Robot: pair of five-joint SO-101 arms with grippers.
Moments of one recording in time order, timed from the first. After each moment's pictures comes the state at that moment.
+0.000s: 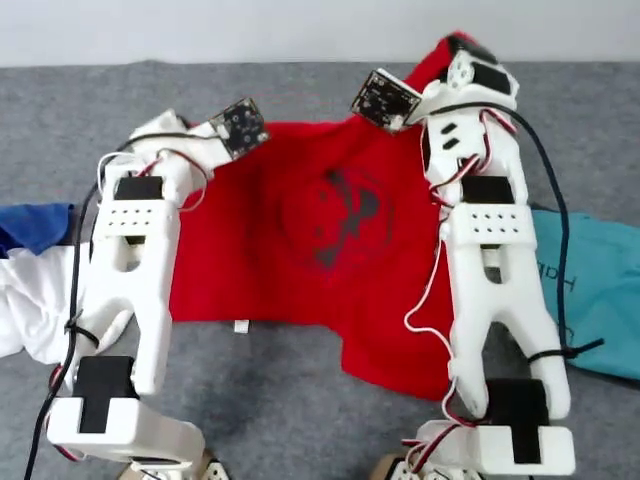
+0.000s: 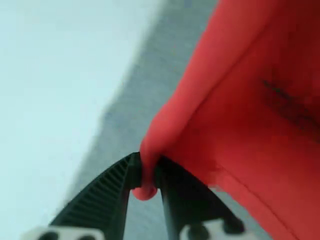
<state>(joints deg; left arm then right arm) -4.7 2.2 15.3 38.1 -53.8 -3.3 -7.0 13.9 6.6 66.1</state>
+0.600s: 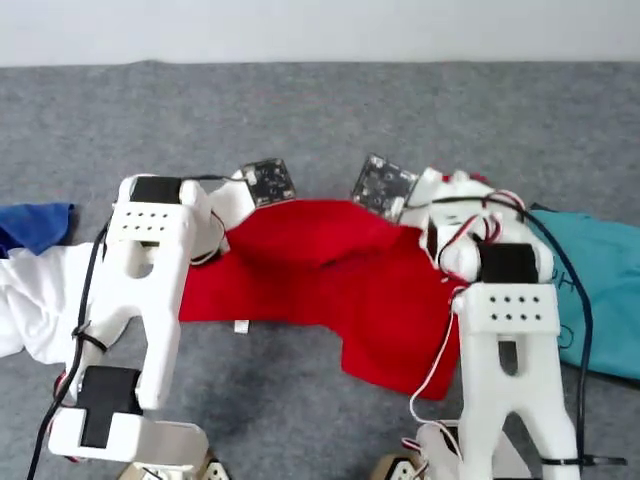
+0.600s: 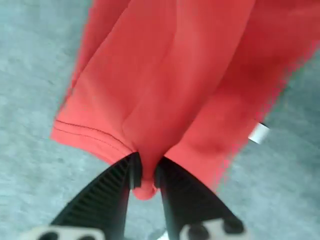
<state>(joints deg) 0.1 -1.0 15.3 79.3 -53.8 -3.3 -34.2 31.2 57.1 64.3</state>
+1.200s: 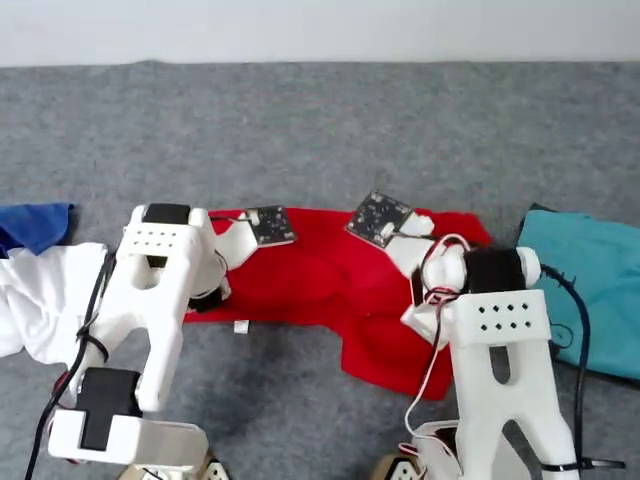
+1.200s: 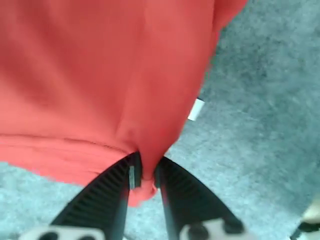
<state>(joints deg) -0.3 -1.5 28.1 79.2 -53.2 -8.3 -35.4 31.2 92.3 45.2</state>
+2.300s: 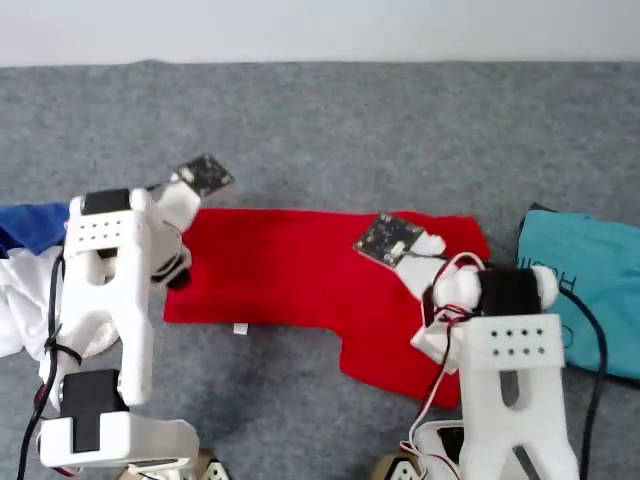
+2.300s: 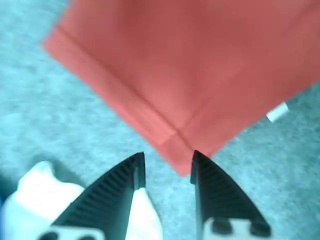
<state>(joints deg) -11.9 -1.8 18.6 78.7 -42.4 -6.3 -41.8 30.2 99.6 46.5</state>
